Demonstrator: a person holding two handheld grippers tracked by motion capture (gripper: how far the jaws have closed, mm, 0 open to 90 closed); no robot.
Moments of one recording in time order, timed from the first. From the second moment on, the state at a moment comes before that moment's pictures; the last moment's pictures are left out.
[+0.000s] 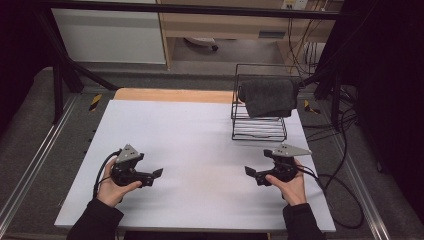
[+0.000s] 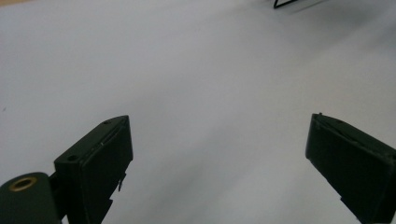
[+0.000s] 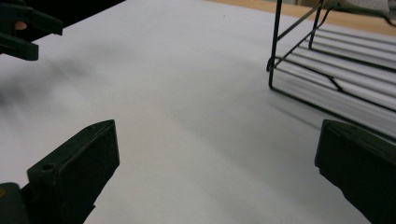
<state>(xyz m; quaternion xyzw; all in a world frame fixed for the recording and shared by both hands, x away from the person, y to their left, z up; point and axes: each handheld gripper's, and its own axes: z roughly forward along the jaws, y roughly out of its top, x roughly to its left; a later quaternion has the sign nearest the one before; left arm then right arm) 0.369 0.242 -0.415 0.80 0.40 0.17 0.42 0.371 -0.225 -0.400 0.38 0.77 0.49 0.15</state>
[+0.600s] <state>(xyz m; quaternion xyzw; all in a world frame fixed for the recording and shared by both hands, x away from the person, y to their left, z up) 0.350 0.271 -0.444 0.80 0.39 0.16 0.42 0.354 -0.254 -0.451 0.40 0.79 0.46 0.12</state>
